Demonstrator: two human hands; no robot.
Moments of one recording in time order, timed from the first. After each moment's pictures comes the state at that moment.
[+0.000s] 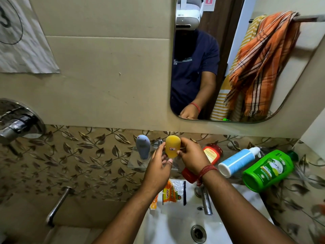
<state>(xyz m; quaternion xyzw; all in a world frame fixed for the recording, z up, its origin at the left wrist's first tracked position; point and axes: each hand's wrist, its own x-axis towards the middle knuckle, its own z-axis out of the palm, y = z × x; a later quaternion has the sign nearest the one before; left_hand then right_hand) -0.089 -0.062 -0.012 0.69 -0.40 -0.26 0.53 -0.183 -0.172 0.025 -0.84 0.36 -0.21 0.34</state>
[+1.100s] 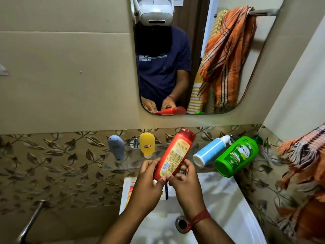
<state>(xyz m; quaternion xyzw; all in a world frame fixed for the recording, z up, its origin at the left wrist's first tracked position) -0.137 -0.046 -0.032 0.68 -0.48 -0.23 0.50 -0.253 -0.101 -0.023 -0.55 0.45 -0.40 0.57</state>
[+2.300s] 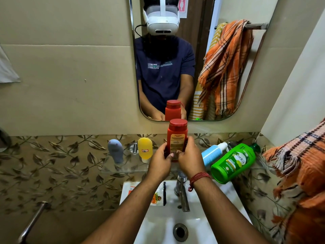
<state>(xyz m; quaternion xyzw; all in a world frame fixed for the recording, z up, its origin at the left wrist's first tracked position) -0.155 -0.131 0.006 0.69 -0.42 -0.28 0.52 -0.248 -0.180 0.031 -0.73 0.50 -0.34 0.33</state>
